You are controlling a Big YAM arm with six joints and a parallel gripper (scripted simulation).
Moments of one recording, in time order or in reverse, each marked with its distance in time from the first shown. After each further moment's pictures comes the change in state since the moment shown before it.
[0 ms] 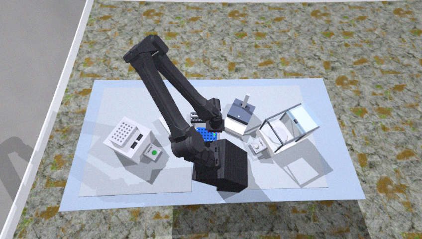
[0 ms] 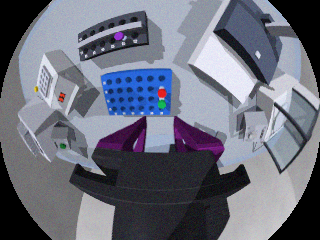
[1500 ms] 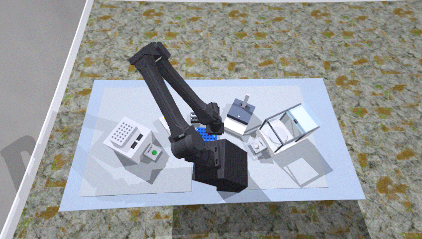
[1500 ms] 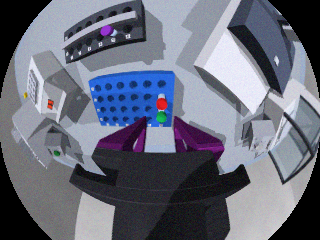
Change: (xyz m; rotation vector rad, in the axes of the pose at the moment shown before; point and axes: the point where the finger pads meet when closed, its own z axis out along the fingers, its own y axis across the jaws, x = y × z) arm 0.001 -0.001 0.039 -0.001 0.005 -0.011
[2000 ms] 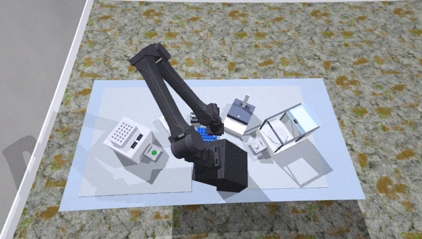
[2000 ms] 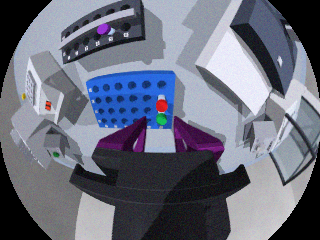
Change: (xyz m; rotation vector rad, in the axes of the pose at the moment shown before) arm 0.001 0.000 0.006 0.000 0.002 0.002
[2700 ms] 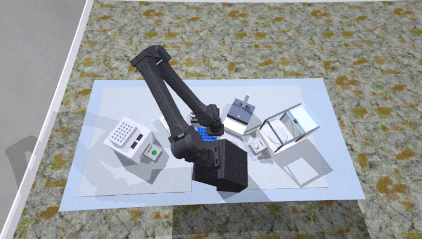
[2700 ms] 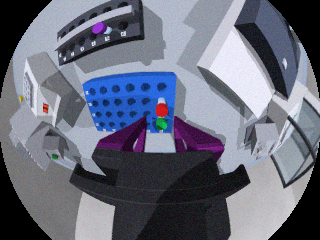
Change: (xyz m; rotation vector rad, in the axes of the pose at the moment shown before) arm 0.000 0.000 0.009 0.000 0.000 0.000
